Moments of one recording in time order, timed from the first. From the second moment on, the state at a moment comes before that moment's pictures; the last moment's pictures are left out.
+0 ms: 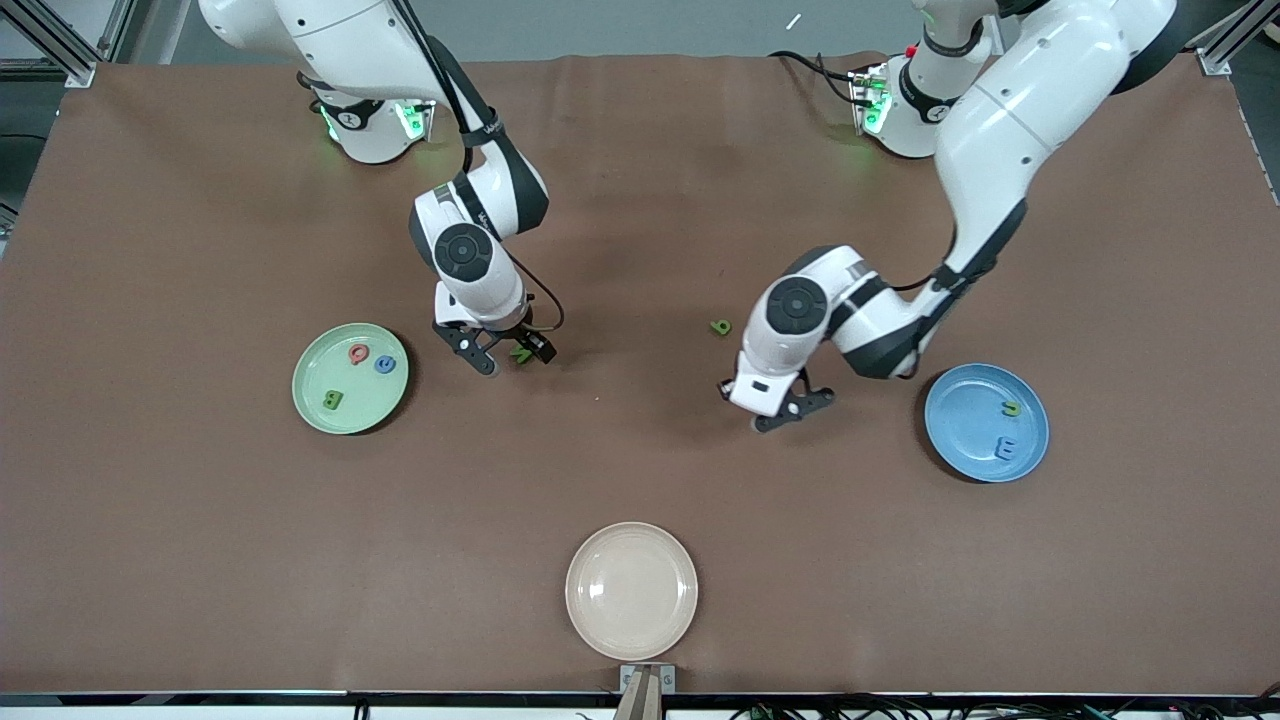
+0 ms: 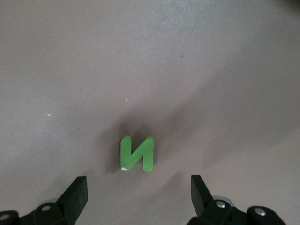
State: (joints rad) left arm 0.05 0.73 -0.66 -1.78 0.59 2.30 -1.25; right arm 0.74 0.44 -0.13 -2.13 0.18 2.51 1.20
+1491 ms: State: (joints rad) left arm 0.89 0.66 -0.91 -2.06 0.82 2.24 -0.41; right arm 0.73 0.48 -0.15 -2.13 0.18 2.57 1.20
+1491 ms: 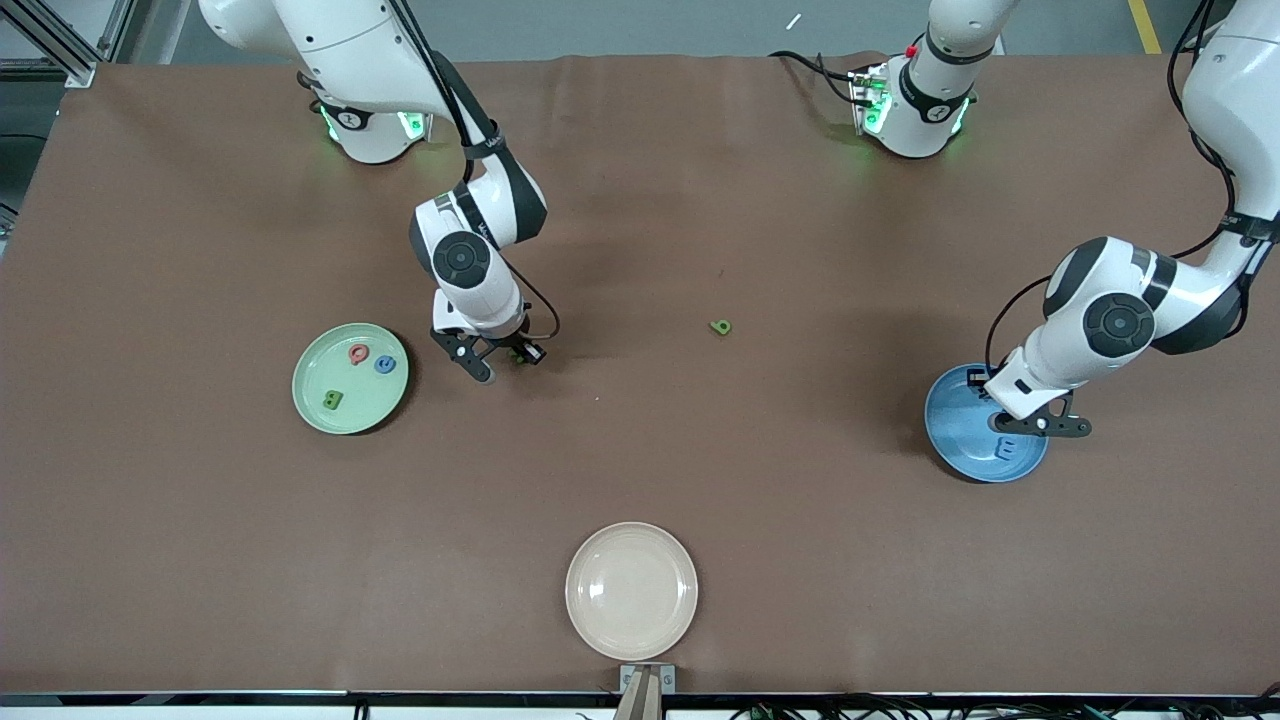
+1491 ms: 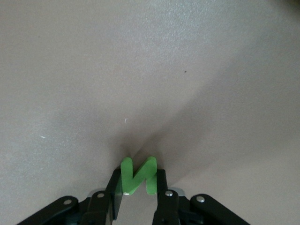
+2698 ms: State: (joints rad) left arm 0.89 0.70 -0.90 -2.05 0.84 2.24 -0.41; right arm 0.25 0.40 -0.18 -2.07 0.18 2.31 0.28
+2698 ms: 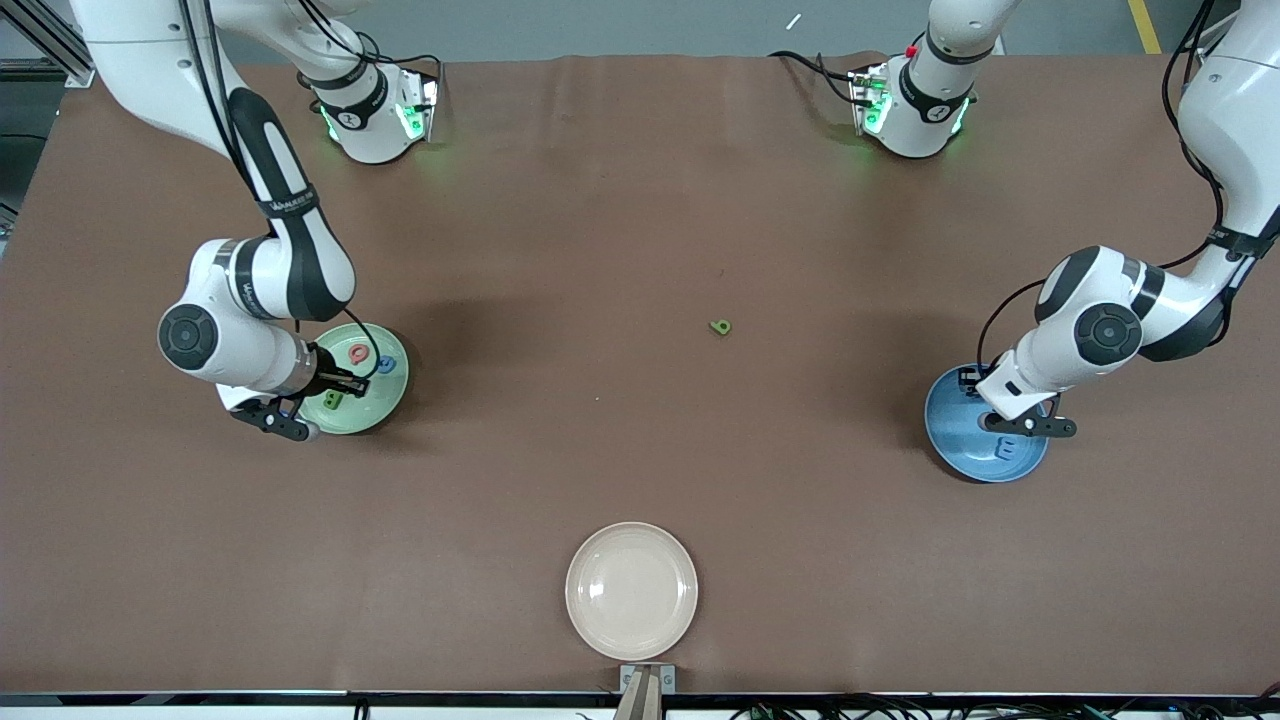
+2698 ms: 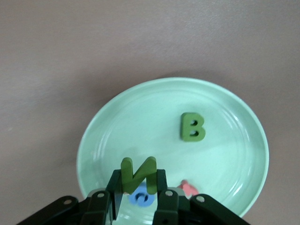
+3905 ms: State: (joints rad) left arm 0.51 0.68 -1.19 -2.00 0.72 2.00 -1.13; right arm 0.25 0.46 -0.18 -1.77 0.11 1.91 0.25
